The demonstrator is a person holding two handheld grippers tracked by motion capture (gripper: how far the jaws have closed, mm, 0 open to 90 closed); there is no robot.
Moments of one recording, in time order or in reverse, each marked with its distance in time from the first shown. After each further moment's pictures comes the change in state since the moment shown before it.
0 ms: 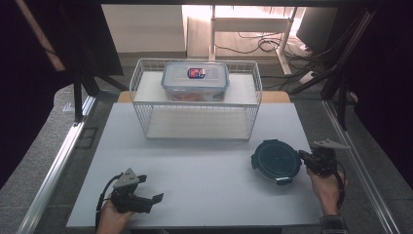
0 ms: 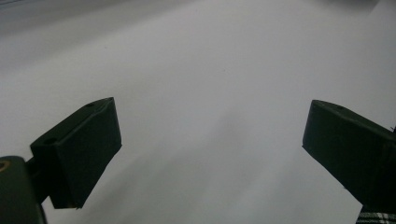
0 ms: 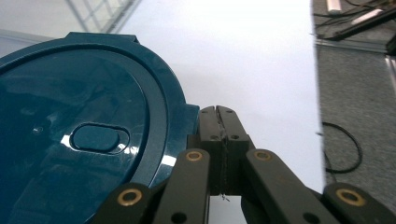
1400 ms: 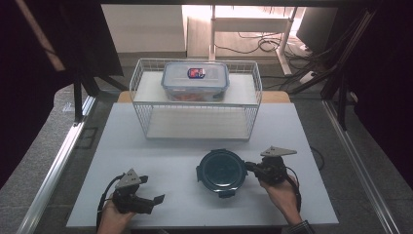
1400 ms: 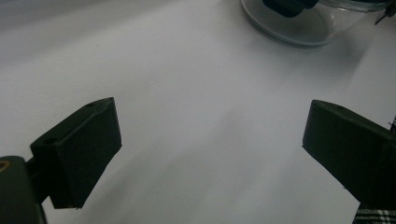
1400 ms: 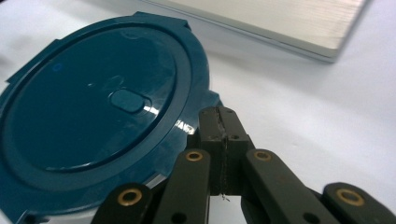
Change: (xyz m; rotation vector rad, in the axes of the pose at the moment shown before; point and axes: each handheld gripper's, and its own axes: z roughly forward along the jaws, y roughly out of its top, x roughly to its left) left arm -0.002 0.000 0.003 0.020 -0.009 0.015; right arm 0.140 0.002 0.016 0.044 0.388 -0.166
